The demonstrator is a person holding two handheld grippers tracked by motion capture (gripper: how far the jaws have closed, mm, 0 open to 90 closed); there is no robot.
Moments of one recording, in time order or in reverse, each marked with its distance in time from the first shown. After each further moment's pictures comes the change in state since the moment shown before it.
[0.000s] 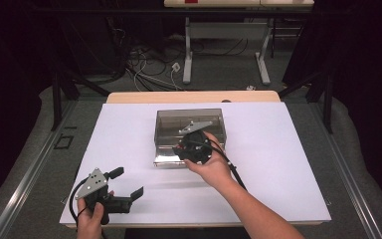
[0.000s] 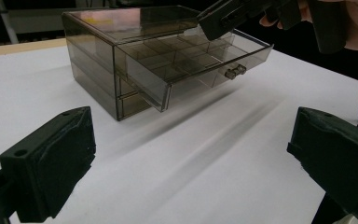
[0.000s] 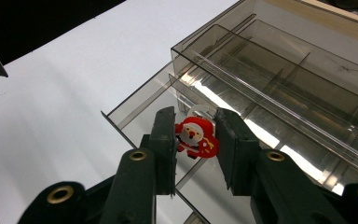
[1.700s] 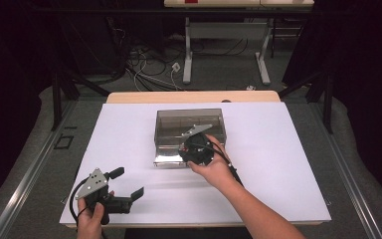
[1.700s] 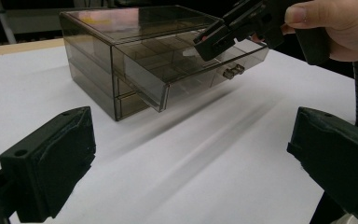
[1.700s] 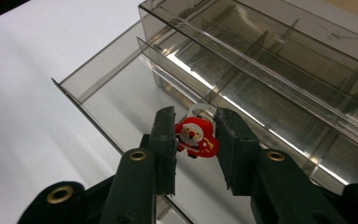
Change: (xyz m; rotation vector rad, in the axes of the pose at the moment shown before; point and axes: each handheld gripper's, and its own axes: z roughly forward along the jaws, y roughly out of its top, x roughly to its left) left arm 0.000 0.000 0.000 0.000 -0.006 0.004; right arm -0.013 -0.016 0.014 0.062 -0.054 -0.011
